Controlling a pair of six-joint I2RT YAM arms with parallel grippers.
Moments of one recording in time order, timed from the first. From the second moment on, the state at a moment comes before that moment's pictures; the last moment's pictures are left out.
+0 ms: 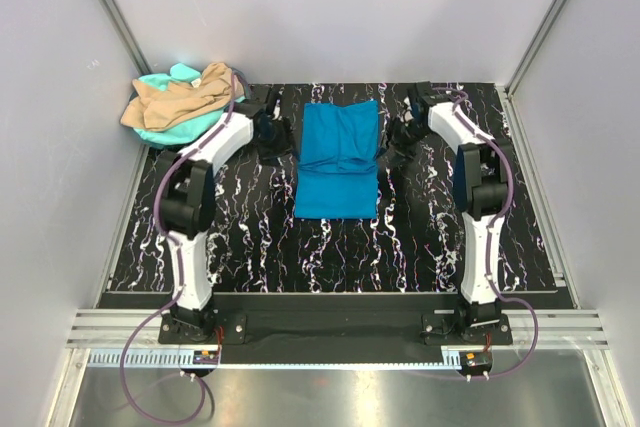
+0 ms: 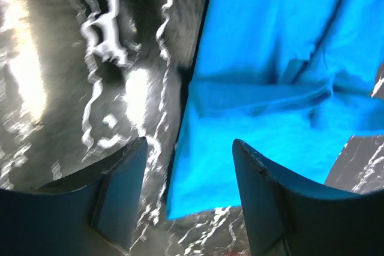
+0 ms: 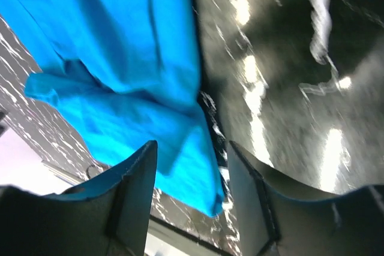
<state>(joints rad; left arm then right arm) -0.31 2.07 1.70 -0.76 0.19 -0.57 0.17 2.26 1.88 -0.88 -0.44 0.49</state>
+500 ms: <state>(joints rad) -0.50 1.94 1.49 -0.55 0.29 -0.57 0.23 2.01 1.51 -0.66 -0.45 0.58</state>
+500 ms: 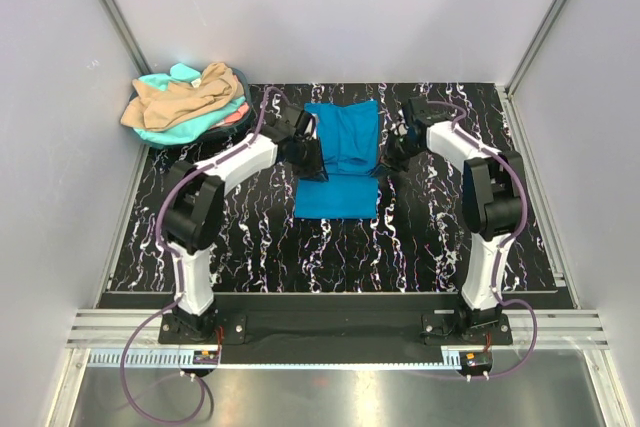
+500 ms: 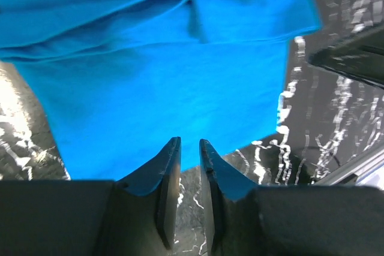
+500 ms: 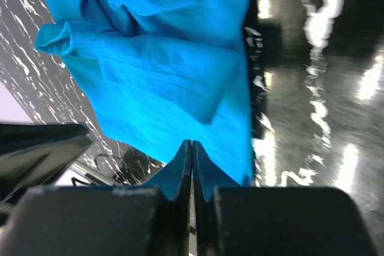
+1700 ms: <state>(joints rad) -0.41 2.07 1.69 -0.50 0.29 -0.54 0.28 2.22 1.87 -0.65 -0.32 0.56</state>
